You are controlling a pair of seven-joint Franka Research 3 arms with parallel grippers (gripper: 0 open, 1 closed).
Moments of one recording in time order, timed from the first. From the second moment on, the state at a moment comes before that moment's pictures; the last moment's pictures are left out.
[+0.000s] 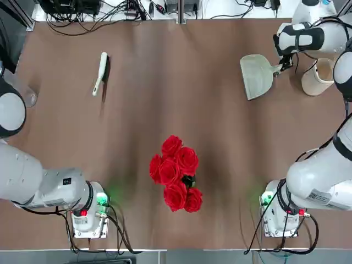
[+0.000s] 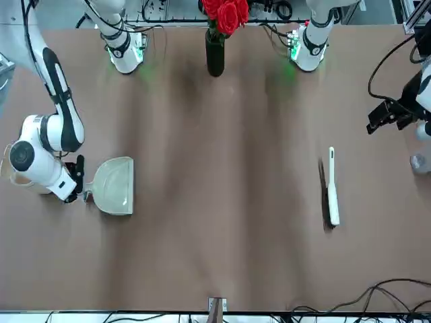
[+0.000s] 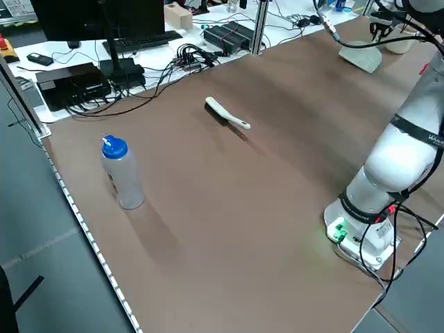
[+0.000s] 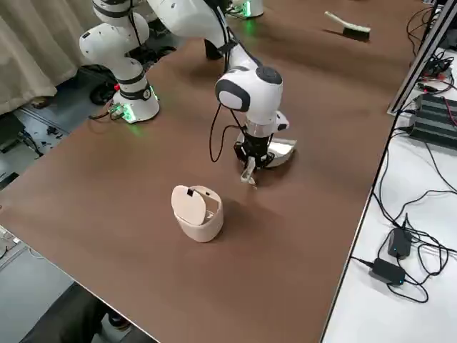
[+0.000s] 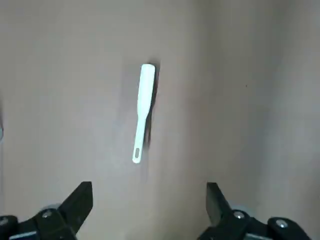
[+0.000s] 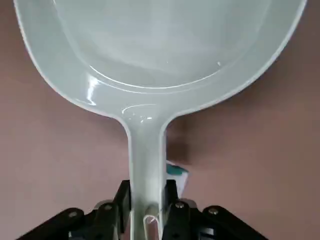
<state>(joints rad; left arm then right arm) 0.09 0.04 -0.15 -1.51 -0.01 1.58 -0.11 -0.22 0.45 0.08 -1.95 -0.26 2.34 -1.64</state>
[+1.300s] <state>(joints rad) 0.10 0.04 -0.15 -1.51 -0.01 1.57 -0.06 -0.16 0.38 0.11 -1.80 -0.20 1.94 -1.51</state>
